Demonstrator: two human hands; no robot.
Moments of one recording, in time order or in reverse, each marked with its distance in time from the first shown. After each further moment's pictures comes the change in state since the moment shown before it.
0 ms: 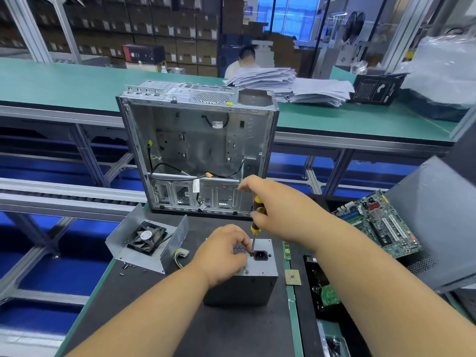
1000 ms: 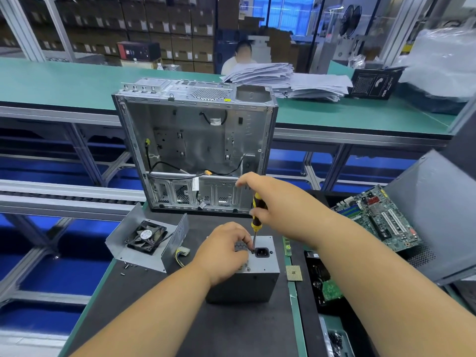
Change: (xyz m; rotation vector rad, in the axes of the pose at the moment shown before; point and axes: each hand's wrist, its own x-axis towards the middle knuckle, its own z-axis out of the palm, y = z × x) left_hand 0.001 -0.003 0.003 -0.033 0.008 -0.012; right_hand 0.000 0.001 0.001 -0.008 -0.018 -0.012
